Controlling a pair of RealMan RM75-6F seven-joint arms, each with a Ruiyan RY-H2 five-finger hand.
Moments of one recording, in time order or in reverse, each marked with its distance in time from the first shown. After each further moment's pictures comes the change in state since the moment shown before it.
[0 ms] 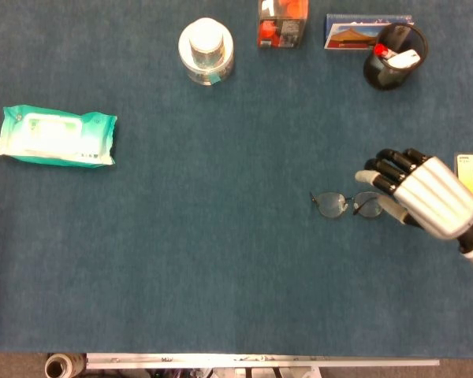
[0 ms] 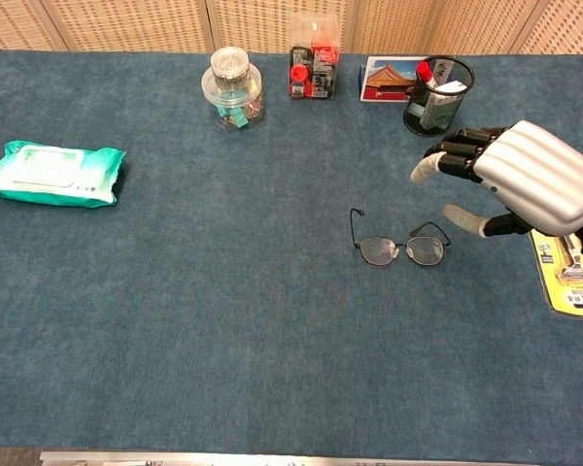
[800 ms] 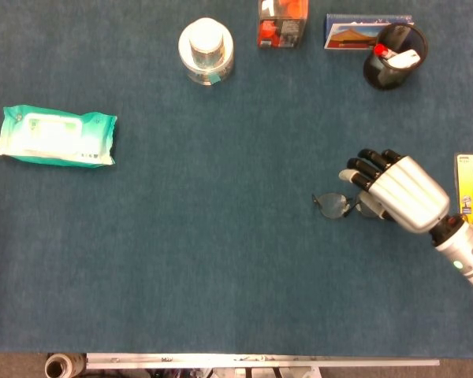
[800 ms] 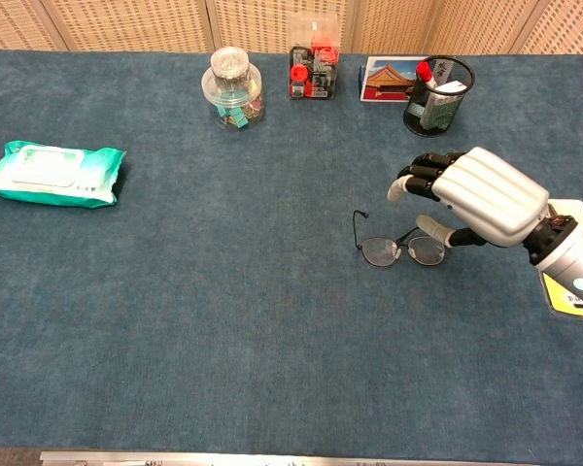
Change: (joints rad) left arm 0.008 0.011 -0.007 0.002 0.003 0.016 -0.038; right arm 0.023 -0.149 0.002 0.156 0.051 -0.083 -0.014
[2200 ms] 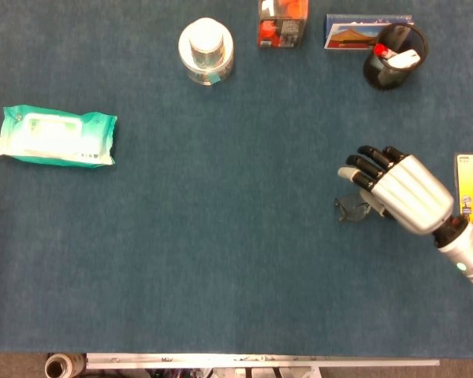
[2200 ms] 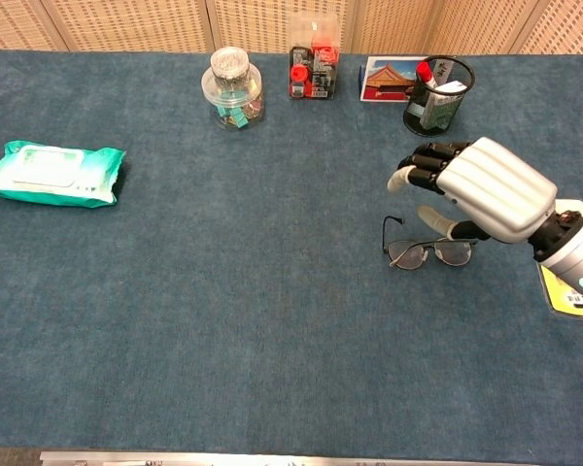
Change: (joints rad) left arm 0.000 0.005 -0.002 -0.002 -0.005 -0.008 -0.003; right arm 0.008 0.020 -0.007 -0.035 -0.023 0.112 -0.031
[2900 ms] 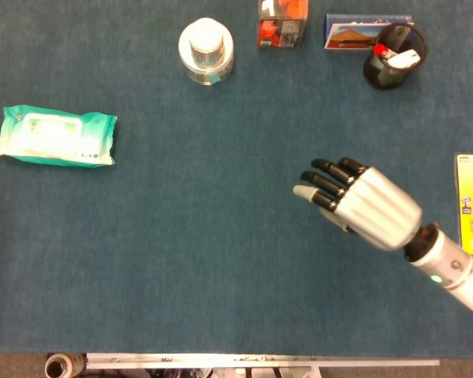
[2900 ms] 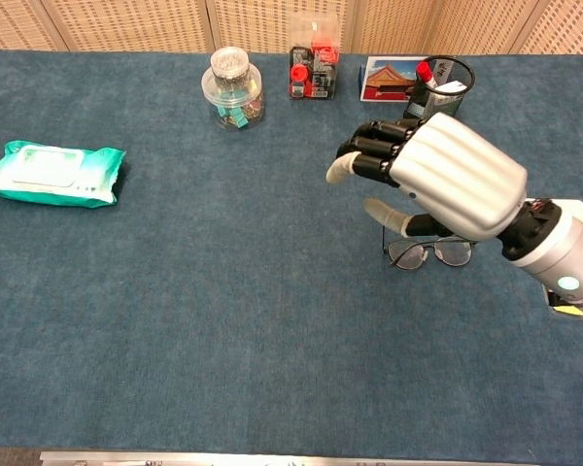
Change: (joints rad) left arm 0.009 0.009 -0.001 -0.004 0.010 0.022 -0.020; right arm 0.067 0.037 0.037 -0.249 -0.083 -0.055 -0.108
